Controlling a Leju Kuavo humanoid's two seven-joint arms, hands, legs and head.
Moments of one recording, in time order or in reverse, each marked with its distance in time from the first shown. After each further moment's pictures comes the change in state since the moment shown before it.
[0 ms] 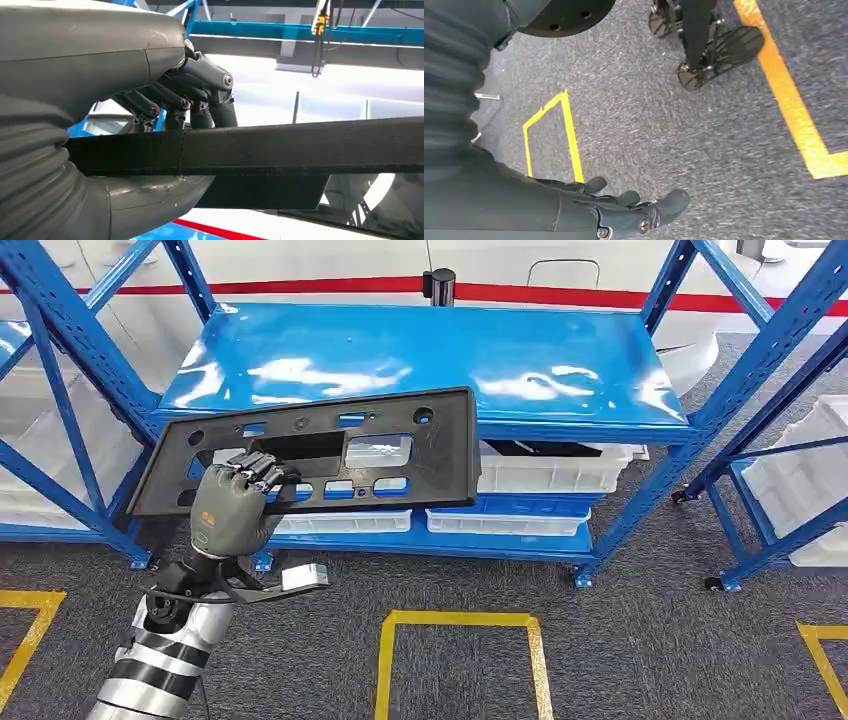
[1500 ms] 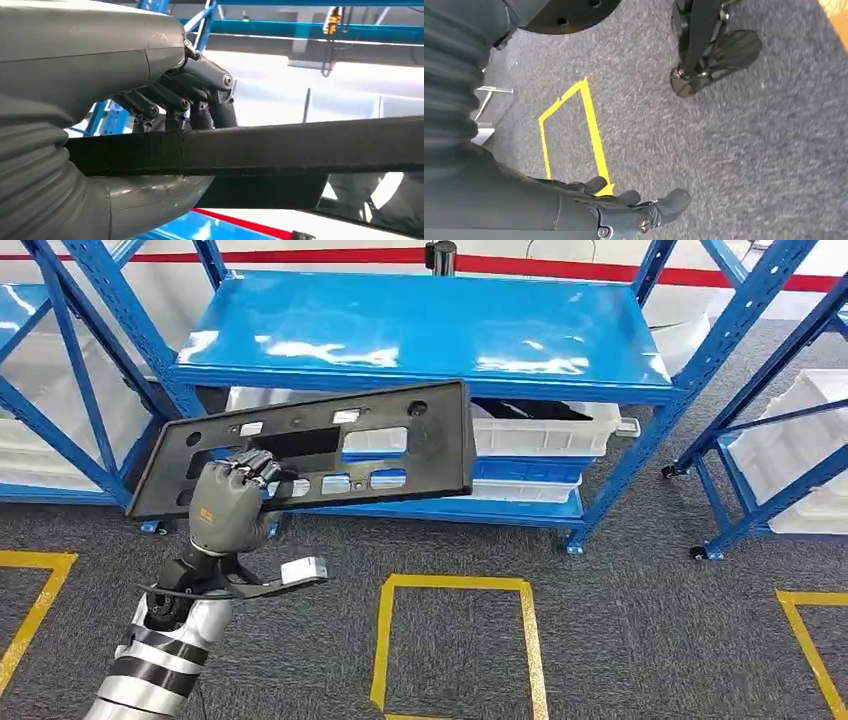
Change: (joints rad) left arm -0.002 -0.006 -0.006 0.008 0.006 0.000 0.011; right arm 0.006 -0.006 -0.012 0.001 0.005 -0.013 0.007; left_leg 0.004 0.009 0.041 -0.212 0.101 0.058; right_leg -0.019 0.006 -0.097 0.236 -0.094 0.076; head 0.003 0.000
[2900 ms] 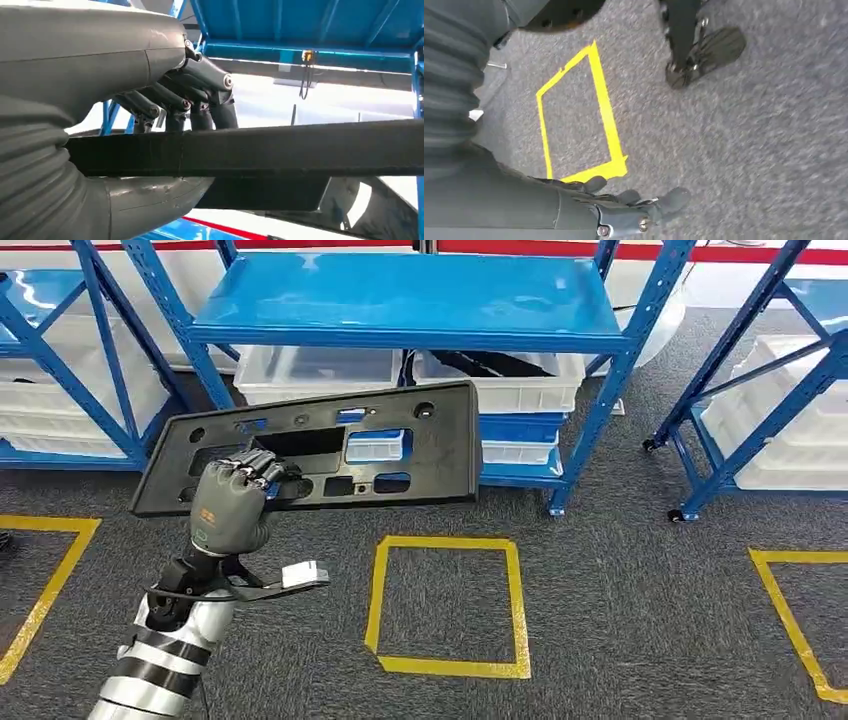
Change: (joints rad) left arm 0.000 -0.003 0.006 -0.011 0.005 0.000 -0.007; right arm -0.008 -0.008 -0.008 0.002 0.012 0.005 -0.018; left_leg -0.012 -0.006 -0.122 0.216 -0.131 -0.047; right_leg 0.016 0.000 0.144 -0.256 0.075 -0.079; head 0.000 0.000
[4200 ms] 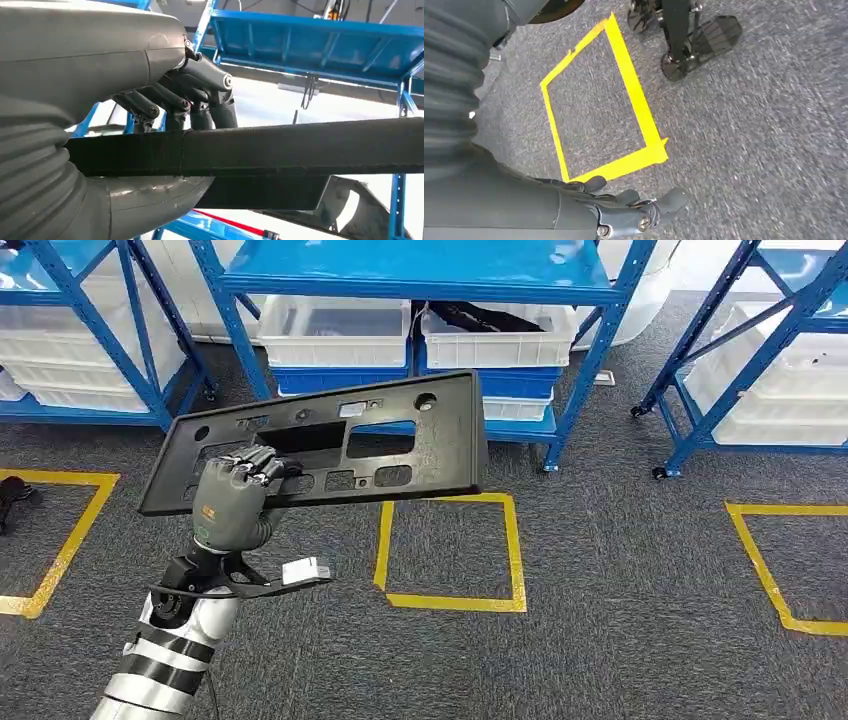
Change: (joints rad) left arm -0.017 -0.015 -0.005 0.001 0.037 0.000 -0.015; right arm 0.002 -0.013 -0.042 0.000 -0.017 -0.017 -0.053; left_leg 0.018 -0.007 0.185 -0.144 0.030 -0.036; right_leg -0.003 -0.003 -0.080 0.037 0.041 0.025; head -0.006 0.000
